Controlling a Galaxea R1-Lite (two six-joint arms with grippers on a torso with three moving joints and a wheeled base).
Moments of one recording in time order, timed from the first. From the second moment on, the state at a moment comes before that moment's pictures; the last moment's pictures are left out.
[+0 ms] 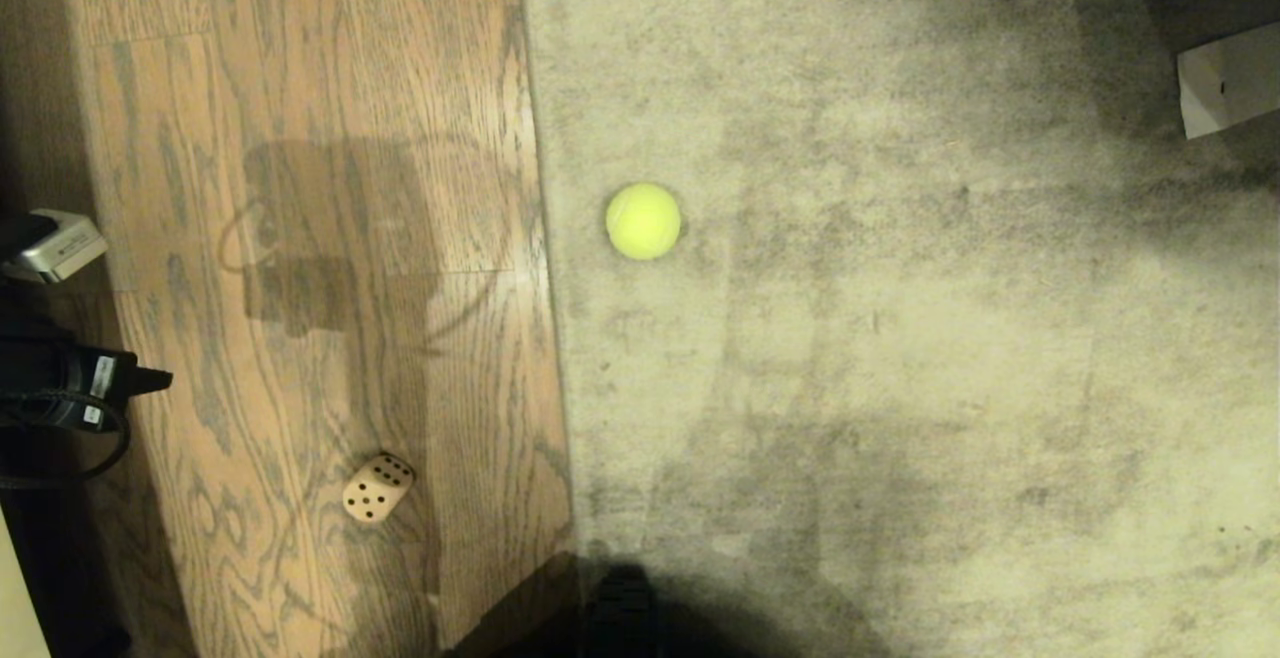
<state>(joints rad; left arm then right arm) 0.07 1.38 -1.02 0.25 -0.05 0.19 0.00 0.00 0.00 0.00 -0.01 0.02</state>
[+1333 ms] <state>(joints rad) 0.07 1.15 -0.49 0.15 0.00 0.20 0.00 0.00 0.00 0.00 -0.01 0.02</state>
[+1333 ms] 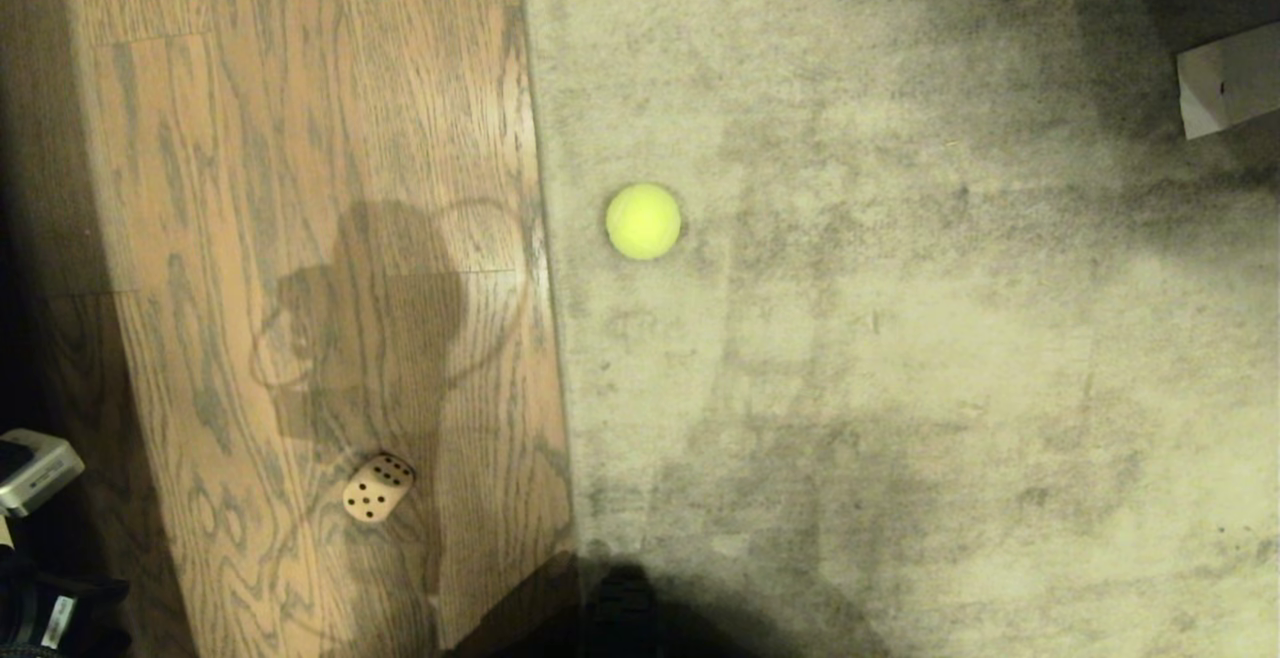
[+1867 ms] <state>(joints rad) 0.07 1.14 -0.48 0.16 0.06 0.20 0.00 0.00 0.00 0.00 -0.01 0.02</state>
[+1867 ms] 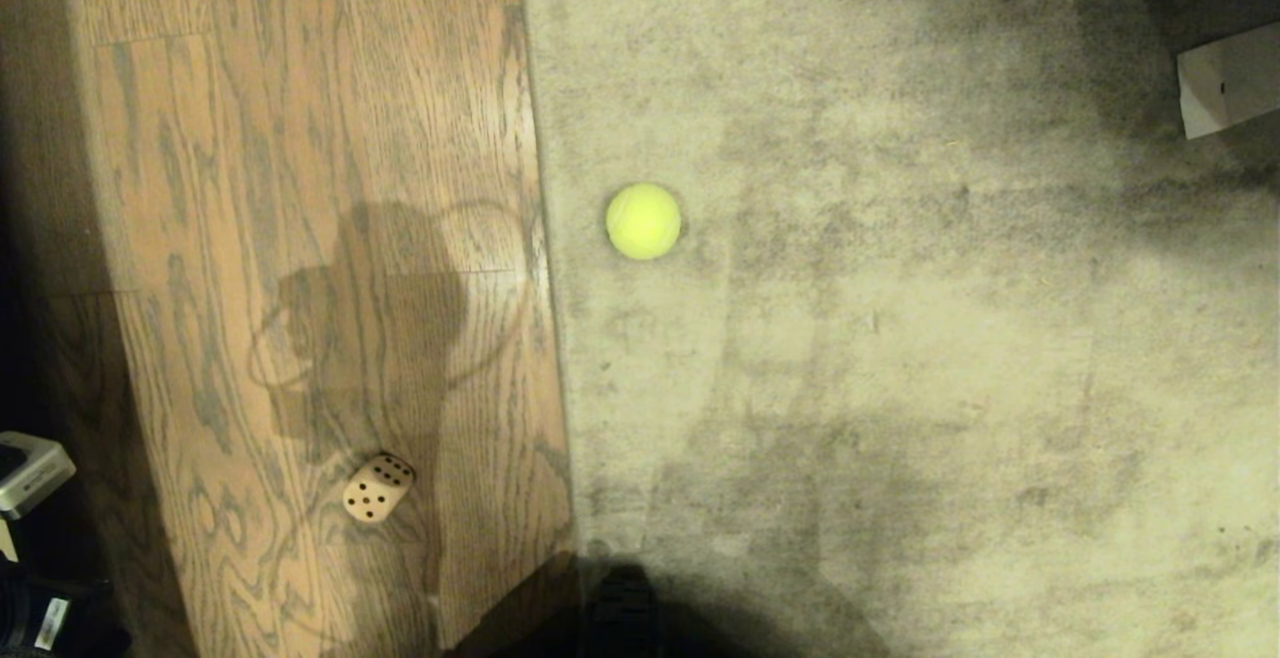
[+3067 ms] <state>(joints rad) -0.25 1.10 -0.52 0.19 -0.10 0.18 0.00 0.00 0.00 0.00 -0.01 0.02</state>
